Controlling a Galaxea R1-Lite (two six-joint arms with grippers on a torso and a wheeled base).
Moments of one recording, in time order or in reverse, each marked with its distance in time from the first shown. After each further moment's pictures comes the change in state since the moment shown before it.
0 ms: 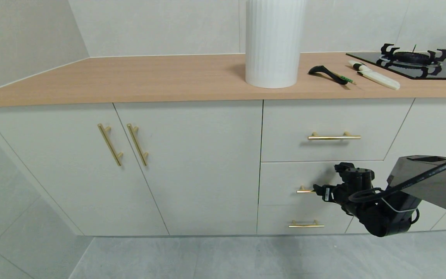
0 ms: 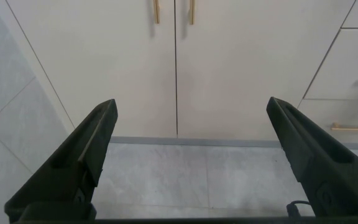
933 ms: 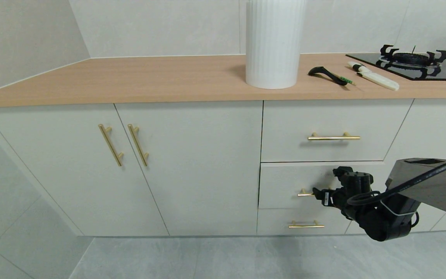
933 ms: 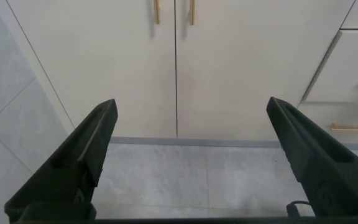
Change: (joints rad) left arm 0.000 0.000 0.000 -0.001 0.000 0.000; right arm 0.016 0.017 0.053 0.008 -0.001 -0.021
